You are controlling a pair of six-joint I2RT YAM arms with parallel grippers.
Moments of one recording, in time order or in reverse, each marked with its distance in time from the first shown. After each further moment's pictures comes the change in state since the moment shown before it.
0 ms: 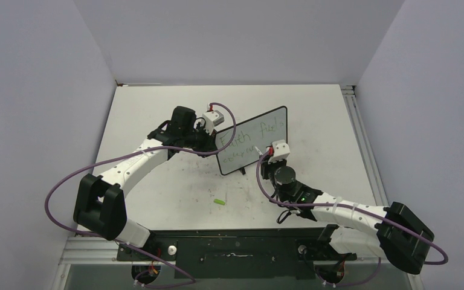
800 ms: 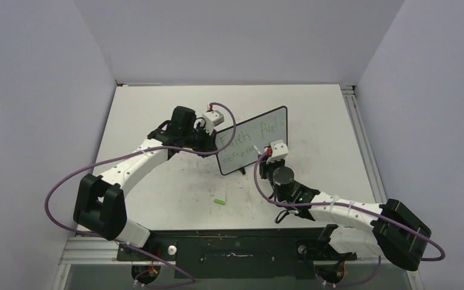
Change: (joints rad) left arm 0.000 0.000 0.000 0.000 0.000 0.000; right arm 0.014 0.028 0.000 0.058 0.015 -0.014
